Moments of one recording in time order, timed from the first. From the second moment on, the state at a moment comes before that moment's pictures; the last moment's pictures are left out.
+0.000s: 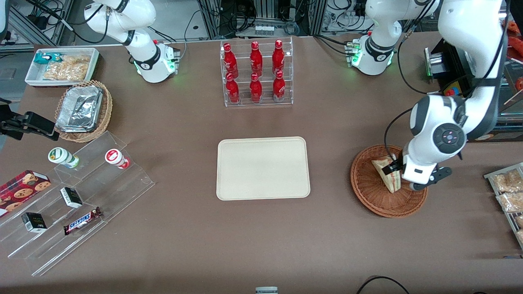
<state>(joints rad) 0.04 0.25 -0.17 -1.95 0.18 2.04 -0.63</state>
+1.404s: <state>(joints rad) 0.04 0.01 -0.17 -1.54 0.08 1.33 -0.27</state>
